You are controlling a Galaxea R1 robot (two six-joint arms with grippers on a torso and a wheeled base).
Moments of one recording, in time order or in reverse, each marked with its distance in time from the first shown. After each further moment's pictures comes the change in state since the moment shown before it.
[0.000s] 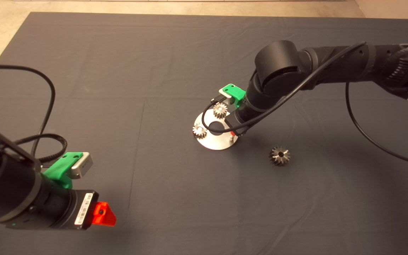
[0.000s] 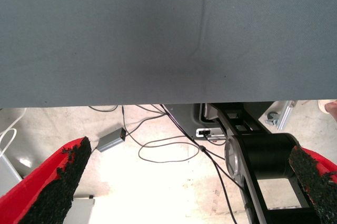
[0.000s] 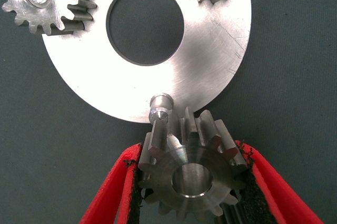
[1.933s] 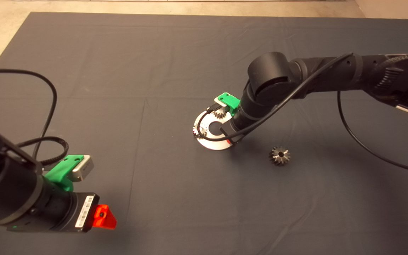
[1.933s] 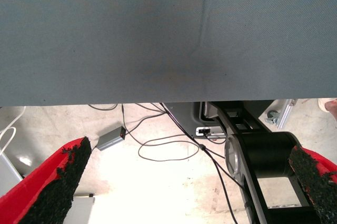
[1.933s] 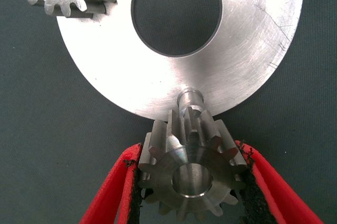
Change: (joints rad) left arm 0.008 0.000 0.000 0.000 0.000 0.000; right arm -0.042 0.024 -0.015 0.000 0.000 -0.004
